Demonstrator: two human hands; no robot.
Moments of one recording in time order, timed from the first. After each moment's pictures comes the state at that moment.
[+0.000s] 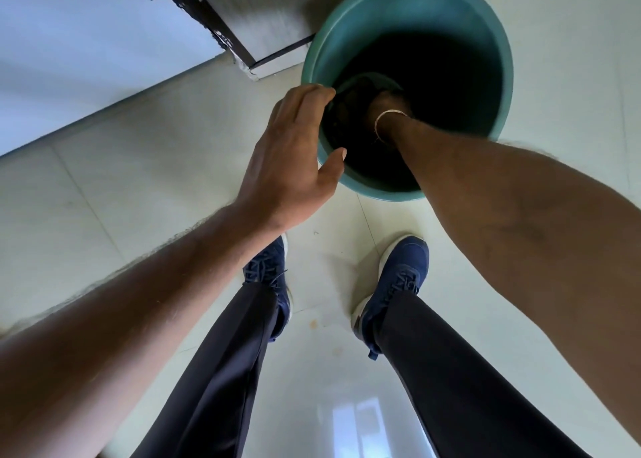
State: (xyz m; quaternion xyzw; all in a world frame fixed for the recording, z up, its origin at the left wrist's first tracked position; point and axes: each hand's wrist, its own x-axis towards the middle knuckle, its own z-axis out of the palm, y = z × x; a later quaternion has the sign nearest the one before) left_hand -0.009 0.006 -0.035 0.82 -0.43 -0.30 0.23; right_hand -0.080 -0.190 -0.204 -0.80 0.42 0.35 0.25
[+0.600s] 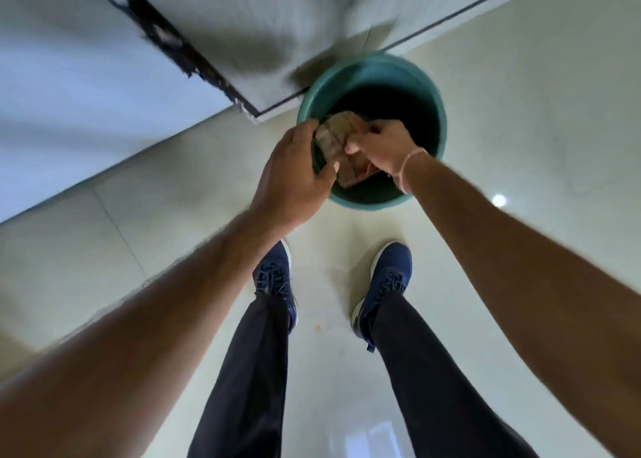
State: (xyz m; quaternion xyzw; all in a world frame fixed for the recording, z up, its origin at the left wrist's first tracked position) left_hand -0.004 -0.007 0.027 0.83 -0.36 -0.37 0.23; right_hand -0.111 -0.159 -0.037 -0.56 0.59 0.11 0.57
